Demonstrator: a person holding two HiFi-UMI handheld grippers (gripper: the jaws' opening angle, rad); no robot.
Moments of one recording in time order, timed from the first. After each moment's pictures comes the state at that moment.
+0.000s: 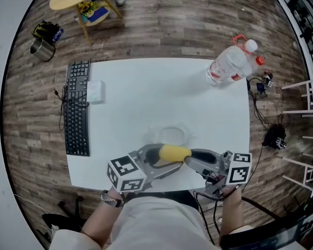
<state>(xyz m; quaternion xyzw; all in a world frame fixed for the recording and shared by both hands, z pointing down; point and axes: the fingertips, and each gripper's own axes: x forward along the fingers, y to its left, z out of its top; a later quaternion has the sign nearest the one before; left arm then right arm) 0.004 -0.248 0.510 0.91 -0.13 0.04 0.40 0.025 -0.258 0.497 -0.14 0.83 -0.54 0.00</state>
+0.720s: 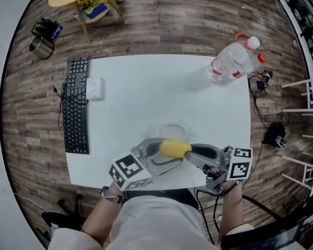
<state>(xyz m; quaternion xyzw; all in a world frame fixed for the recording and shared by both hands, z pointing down) 0.006 -0.248 0.526 0.93 -0.13 0.11 0.32 0.026 -0.264 0.502 -0.14 0.84 -0.53 0.00</state>
